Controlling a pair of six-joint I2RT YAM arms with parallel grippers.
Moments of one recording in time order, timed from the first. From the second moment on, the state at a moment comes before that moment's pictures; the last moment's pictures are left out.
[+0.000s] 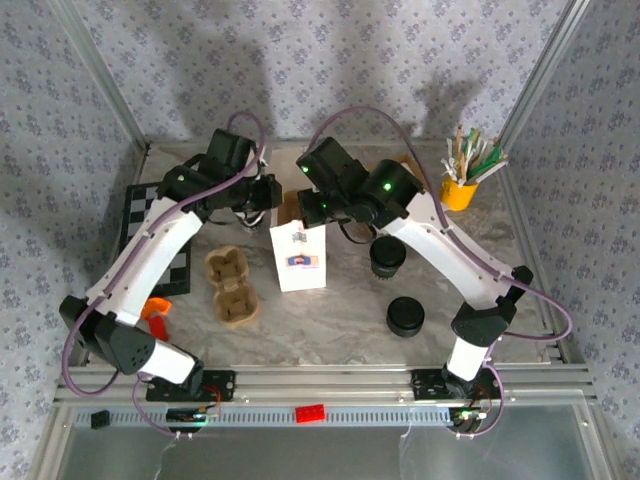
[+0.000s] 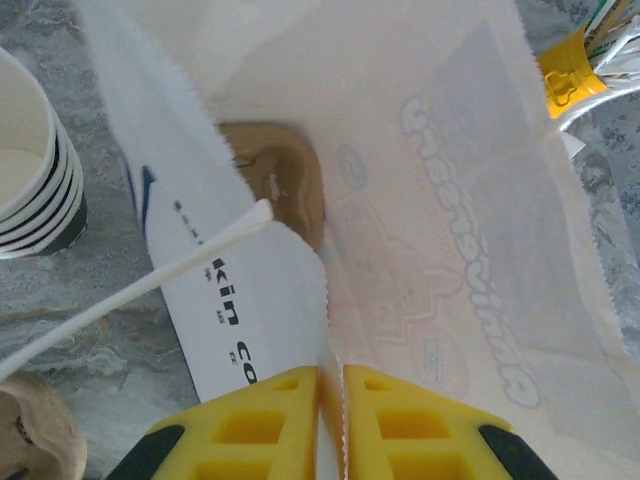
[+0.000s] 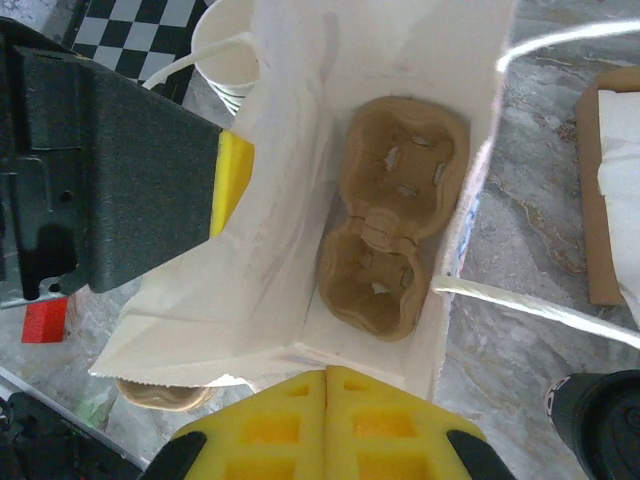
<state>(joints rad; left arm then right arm) -0.53 1.46 1.65 -1.00 0.15 -0.46 0.94 1.74 2.17 -1.29 0.17 0.50</state>
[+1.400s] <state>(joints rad) -0.49 1.24 1.49 -1.00 0.09 -0.47 0.58 1.28 1.30 -1.18 0.10 0.61</state>
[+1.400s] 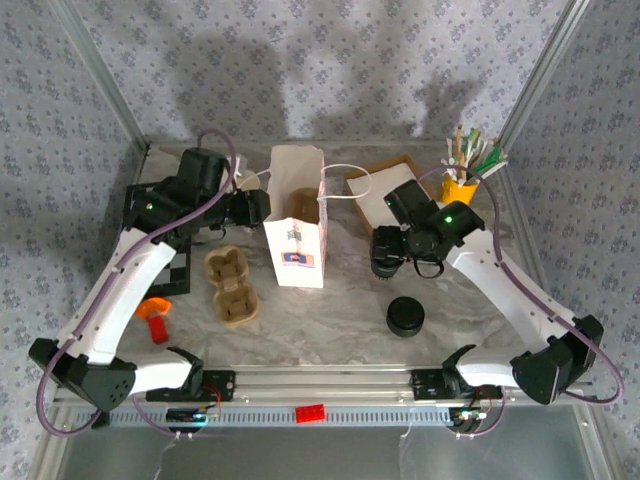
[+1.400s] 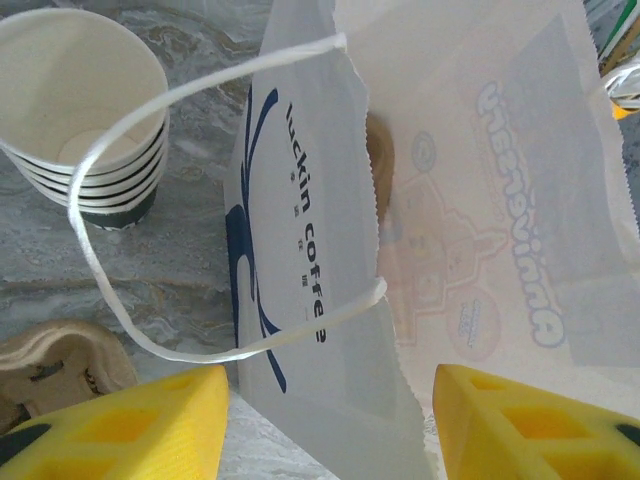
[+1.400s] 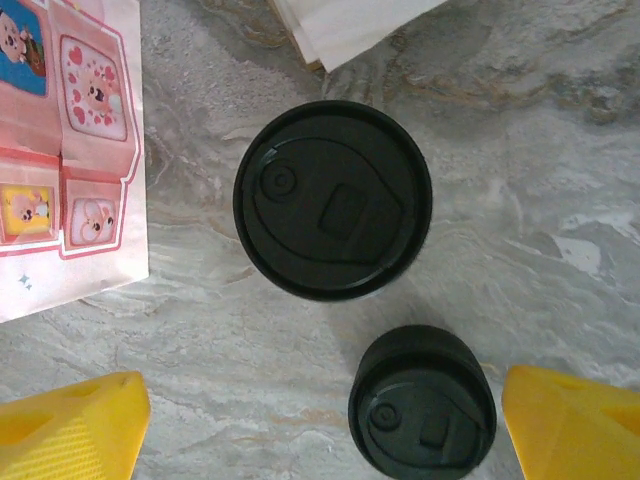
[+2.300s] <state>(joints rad) -0.49 1.24 1.46 -0.96 0.08 -0.50 0.49 1.51 1.29 -1.06 0.01 0.11</state>
